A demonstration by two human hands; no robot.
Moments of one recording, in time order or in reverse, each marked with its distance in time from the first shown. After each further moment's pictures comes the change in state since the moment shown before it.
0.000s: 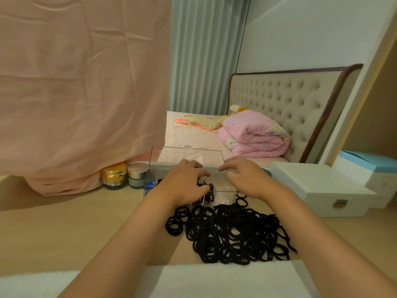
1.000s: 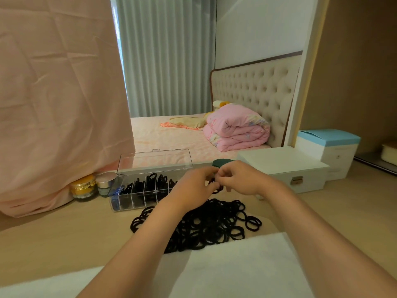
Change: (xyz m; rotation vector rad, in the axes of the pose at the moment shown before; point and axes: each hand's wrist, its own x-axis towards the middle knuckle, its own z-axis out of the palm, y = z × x) left_hand 0.011 0.120 0.033 -0.250 0.008 0.096; right_hand -0.054 0.081 -0.033 0.252 -0.084 0.013
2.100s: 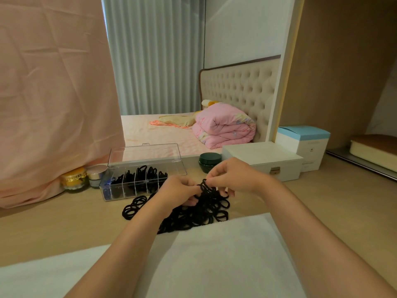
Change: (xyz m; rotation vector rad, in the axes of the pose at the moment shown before) left_hand -0.039 0.004 0.011 -0.640 -0.058 -0.532; right_hand -0.071 -0.032 -0.008 0.144 -0.021 0.086
